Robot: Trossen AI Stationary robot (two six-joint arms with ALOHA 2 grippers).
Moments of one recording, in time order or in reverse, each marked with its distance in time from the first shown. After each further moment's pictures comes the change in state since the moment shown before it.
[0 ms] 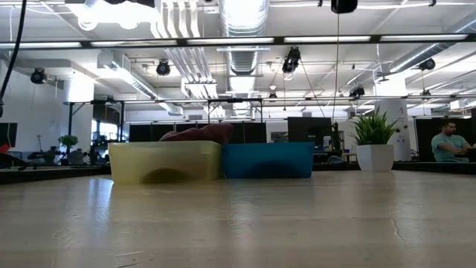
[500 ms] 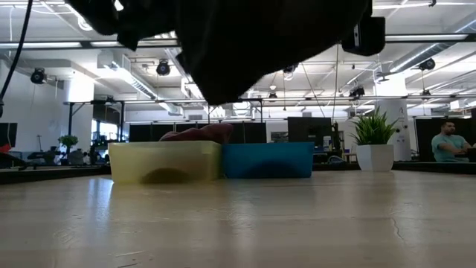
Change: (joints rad) left arm -0.034 0.021 -0.253 -0.141 -0.133 0.105; right arm 0.029 0.097 -0.006 -0.266 -0.181 0.208
